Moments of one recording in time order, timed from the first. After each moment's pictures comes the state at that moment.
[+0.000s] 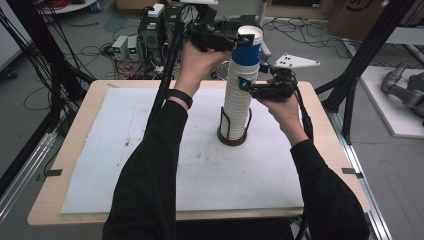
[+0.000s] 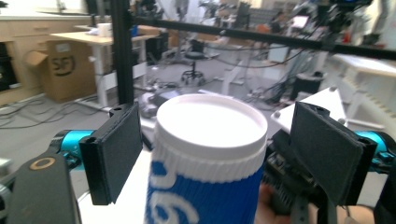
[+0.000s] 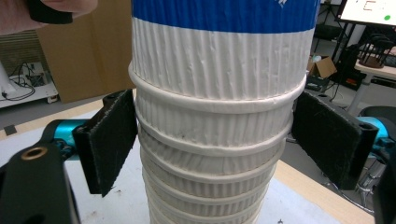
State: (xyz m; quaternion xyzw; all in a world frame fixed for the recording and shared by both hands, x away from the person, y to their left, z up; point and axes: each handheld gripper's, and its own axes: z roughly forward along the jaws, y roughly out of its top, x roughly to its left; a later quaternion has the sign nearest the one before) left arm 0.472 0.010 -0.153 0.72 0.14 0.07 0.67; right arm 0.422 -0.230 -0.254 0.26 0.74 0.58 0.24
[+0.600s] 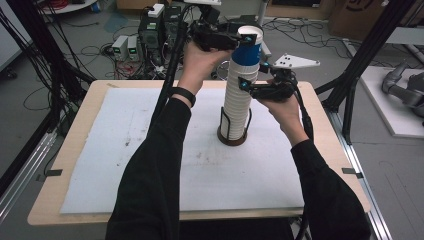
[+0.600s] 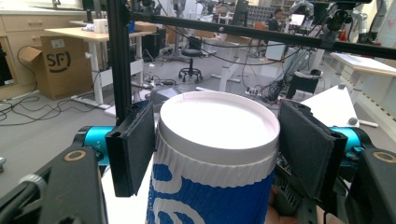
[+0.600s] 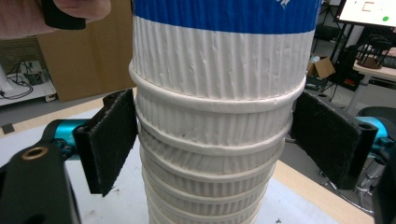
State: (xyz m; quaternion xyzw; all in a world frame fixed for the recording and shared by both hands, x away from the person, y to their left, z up) left arm 0.478 0.006 -0.156 0.73 0.14 0.06 0.67; right arm 0.422 -0.229 -0.253 0.26 0.74 0.57 0.24
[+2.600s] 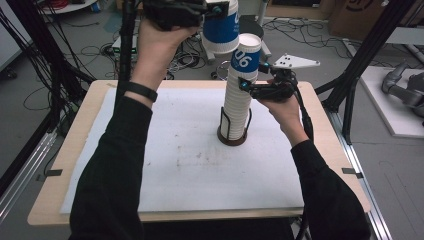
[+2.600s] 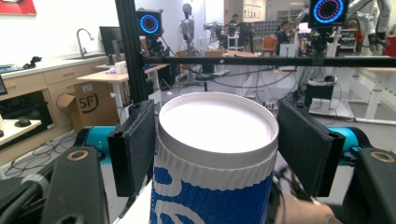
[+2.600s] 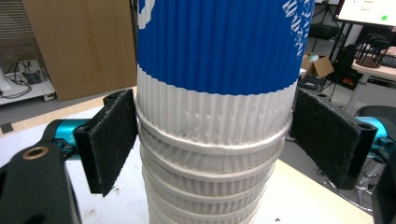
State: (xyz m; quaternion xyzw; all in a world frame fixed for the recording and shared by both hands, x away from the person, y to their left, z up) left arm 0.402 0.084 -0.082 0.71 0.10 0.14 0.69; right arm 0.420 -0.229 -0.253 0.27 0.74 0.57 0.24
